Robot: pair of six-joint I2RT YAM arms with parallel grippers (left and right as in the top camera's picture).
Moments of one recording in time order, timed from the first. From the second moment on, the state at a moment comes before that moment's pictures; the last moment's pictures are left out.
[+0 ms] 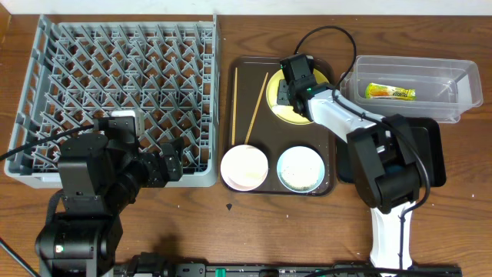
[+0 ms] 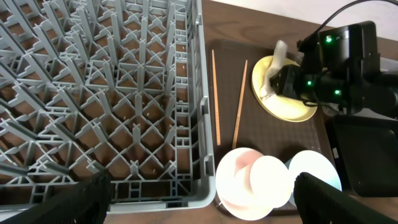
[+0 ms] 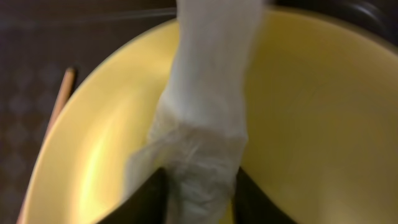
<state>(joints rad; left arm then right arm) -0.01 0.80 1.10 -0.97 0.24 -0.18 0.42 2.19 1.46 -0.25 0.18 0.49</state>
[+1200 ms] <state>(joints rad) -0.01 0.80 1.10 -0.97 0.24 -0.18 -0.05 1.80 1.46 -0.73 0.10 0.76</state>
